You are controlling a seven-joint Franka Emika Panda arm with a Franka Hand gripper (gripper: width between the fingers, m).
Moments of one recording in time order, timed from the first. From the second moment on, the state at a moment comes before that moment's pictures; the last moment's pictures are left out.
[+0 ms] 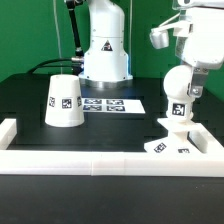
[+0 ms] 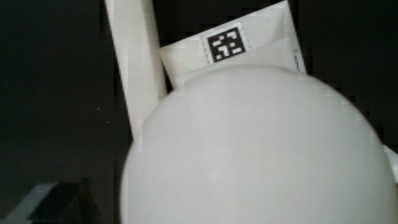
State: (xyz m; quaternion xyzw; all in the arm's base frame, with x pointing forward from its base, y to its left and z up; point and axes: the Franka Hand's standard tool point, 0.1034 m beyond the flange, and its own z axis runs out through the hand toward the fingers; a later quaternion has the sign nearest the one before) arm 0.617 0.099 0.122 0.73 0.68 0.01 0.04
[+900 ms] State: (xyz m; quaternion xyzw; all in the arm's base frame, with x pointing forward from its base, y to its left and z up) arm 0.615 0.078 0.117 0.72 0.69 0.00 0.04
